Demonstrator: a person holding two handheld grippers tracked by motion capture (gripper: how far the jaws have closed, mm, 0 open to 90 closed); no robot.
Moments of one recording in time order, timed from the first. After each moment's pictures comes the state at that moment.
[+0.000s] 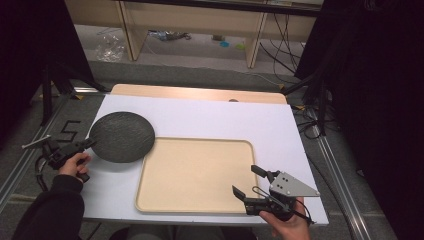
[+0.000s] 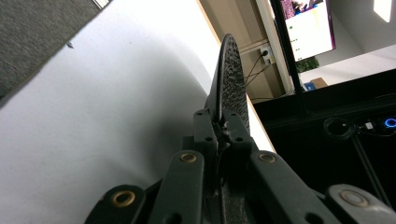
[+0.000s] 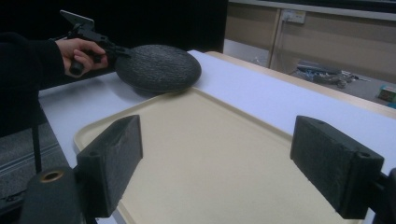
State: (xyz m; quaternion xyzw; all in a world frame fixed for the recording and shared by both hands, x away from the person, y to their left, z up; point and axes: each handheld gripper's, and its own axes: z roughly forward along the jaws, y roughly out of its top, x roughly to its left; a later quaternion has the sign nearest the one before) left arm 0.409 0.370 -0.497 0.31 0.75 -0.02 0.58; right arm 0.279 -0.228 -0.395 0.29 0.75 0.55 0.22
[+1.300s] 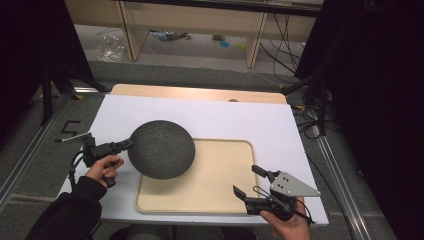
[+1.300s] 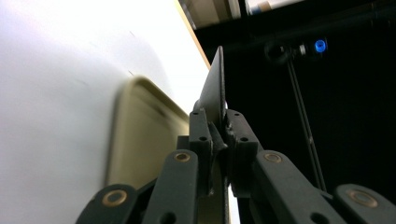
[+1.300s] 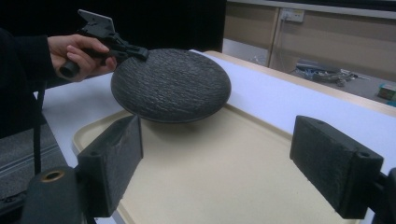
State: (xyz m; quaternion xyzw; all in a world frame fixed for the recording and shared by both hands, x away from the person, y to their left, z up) left arm 0.411 0.274 -0.479 0.40 0.66 -0.18 0.61; right arm 0.280 -0.230 -0.396 0.29 0.75 0.55 0.22
